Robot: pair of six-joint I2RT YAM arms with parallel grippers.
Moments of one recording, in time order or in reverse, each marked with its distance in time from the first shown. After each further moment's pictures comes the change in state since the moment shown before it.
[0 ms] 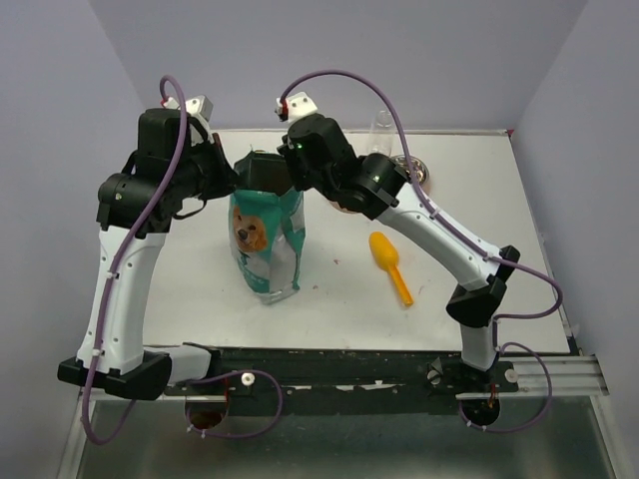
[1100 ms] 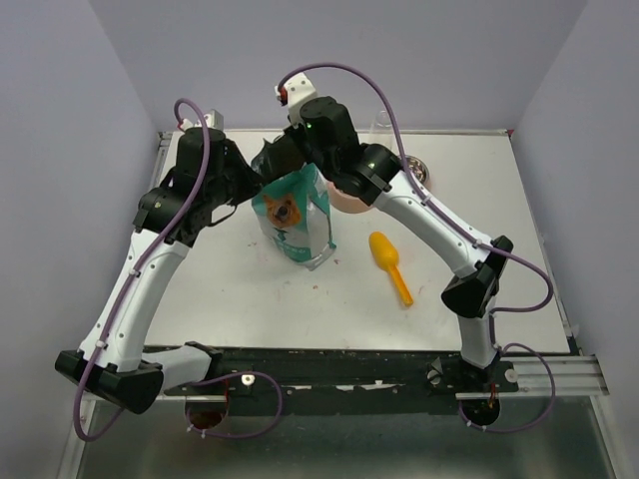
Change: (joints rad) left arm -0.126 -0.037 -0.282 0.293 -0.163 -0.312; right arm -0.105 0.048 -0.048 0.257 0.069 -0.342
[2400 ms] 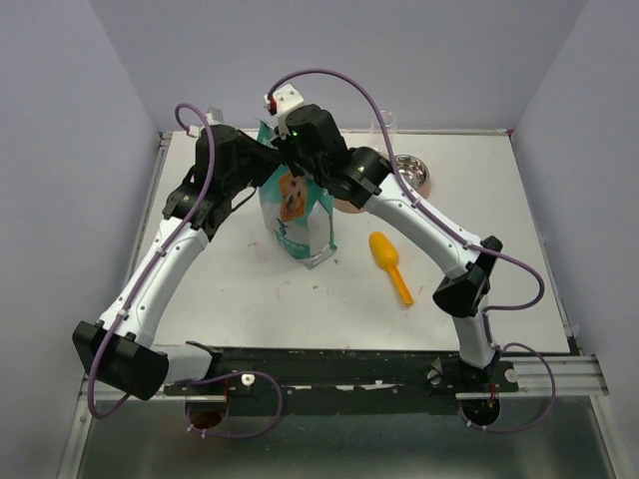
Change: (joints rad) left arm 0.003 0.067 -0.174 0.428 0.031 -0.346; right arm 0.054 0.052 0.069 -0.102 -0.119 0.142
